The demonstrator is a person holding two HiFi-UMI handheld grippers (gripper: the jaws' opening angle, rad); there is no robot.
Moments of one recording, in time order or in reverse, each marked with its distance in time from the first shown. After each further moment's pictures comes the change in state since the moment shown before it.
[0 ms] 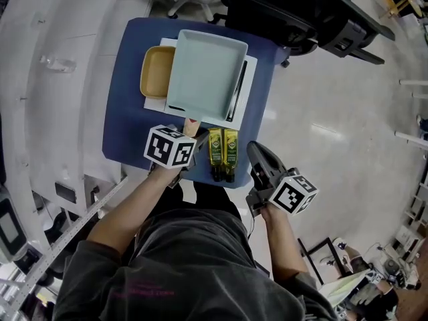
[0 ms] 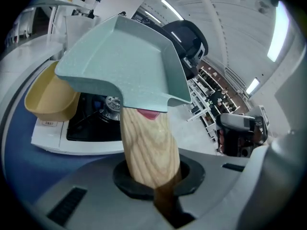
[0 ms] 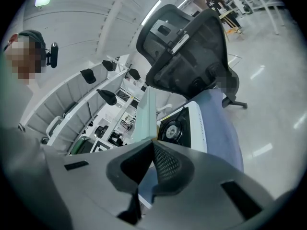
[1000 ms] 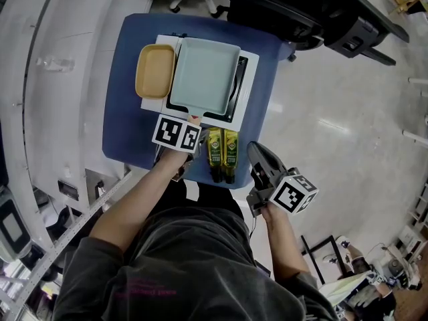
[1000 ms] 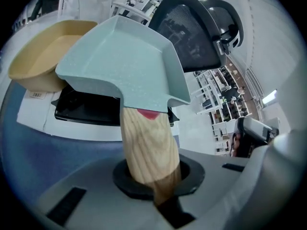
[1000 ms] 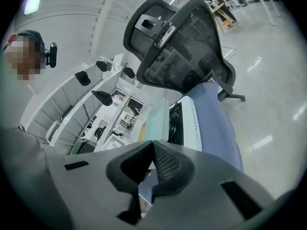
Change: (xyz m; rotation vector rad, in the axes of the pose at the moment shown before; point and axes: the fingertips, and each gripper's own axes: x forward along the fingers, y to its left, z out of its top) left arm 0.050 0.034 -0.024 -0.197 0.207 0.062; right arm 0.011 -0.034 -0.004 0.063 0.038 0.003
